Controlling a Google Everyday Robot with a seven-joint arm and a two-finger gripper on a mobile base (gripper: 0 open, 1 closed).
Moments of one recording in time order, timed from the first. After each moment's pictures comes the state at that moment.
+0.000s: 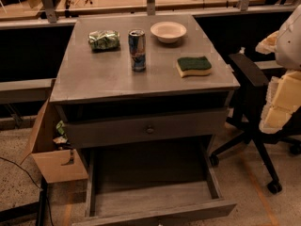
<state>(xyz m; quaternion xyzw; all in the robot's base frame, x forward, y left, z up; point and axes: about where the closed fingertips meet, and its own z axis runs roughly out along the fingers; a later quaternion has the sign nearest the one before) 0.438 -0.217 0.976 -0.60 0.78 -0.03 0.16</state>
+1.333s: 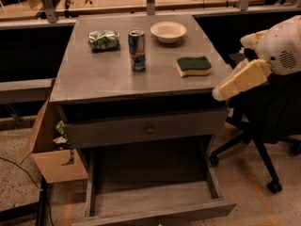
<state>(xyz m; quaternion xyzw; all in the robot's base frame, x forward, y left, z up) 0.517 -0.177 0.971 -0.46 0.79 0.13 0.39</state>
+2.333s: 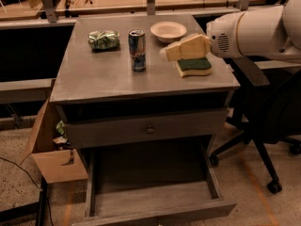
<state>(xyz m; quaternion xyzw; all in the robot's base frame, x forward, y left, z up) 0.603 -0.088 0.994 -0.33 0.76 0.21 0.51</state>
